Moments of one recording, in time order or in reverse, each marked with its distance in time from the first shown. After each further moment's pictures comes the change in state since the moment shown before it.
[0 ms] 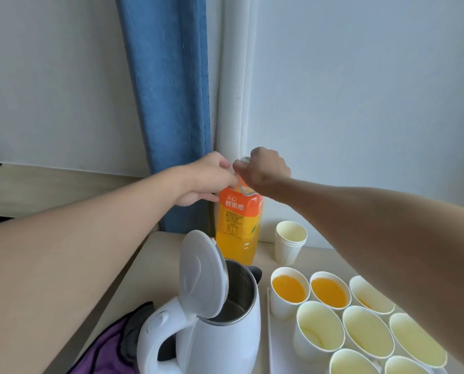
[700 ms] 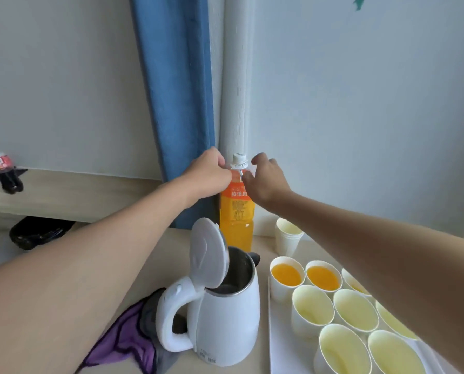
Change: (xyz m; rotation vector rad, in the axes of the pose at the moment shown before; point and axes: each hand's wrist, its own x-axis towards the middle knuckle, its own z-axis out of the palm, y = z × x) left_hand -0.061 0.015 0.009 0.244 0.320 0.147; right_hand -0.068 -0.004 -0.026 0.157 -0.040 -0.054
